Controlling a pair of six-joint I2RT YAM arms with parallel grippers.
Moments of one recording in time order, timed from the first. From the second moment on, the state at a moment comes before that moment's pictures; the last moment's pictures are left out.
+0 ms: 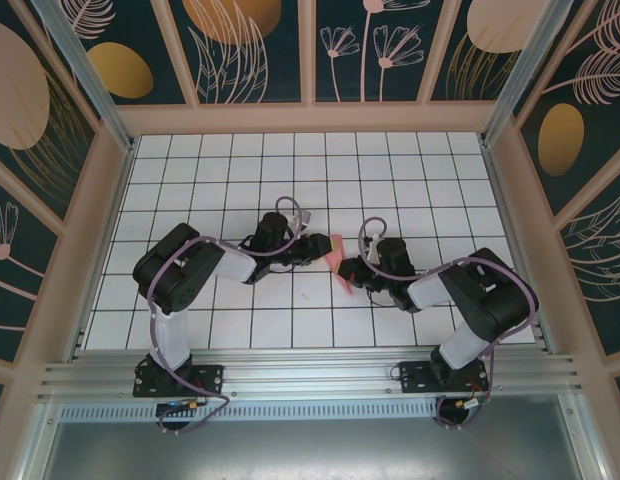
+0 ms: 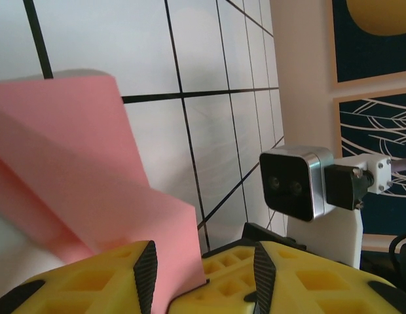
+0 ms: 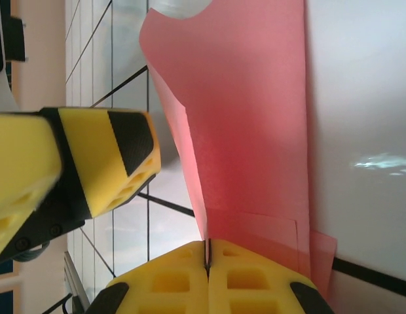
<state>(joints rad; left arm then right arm) -0.65 1.96 0.80 0.71 0.61 -1.04 0.53 1.61 0.34 0.69 -0.47 0.97</state>
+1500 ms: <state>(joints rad) -0.65 2.09 0.90 0.74 0.62 -1.02 0.59 1.50 0.47 0.32 -0.29 0.84</state>
